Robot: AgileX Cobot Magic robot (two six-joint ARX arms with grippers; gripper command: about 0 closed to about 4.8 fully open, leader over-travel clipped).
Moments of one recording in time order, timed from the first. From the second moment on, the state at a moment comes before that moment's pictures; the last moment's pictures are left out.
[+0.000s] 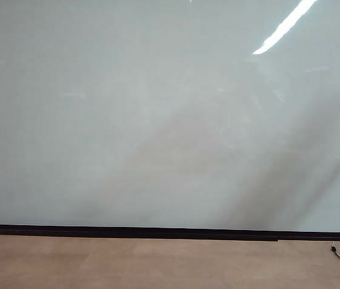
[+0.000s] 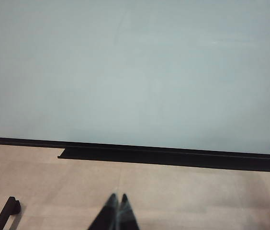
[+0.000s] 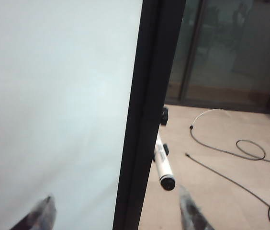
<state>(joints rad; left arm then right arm) 0.00 0.00 0.00 -0.13 0.00 -0.01 -0.52 0.89 0.15 0.77 -0.43 -0.11</state>
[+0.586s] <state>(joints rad) 0.00 0.00 0.00 -0.13 0.00 -0.01 -0.56 1.37 0.17 1.28 -0.47 -0.11</state>
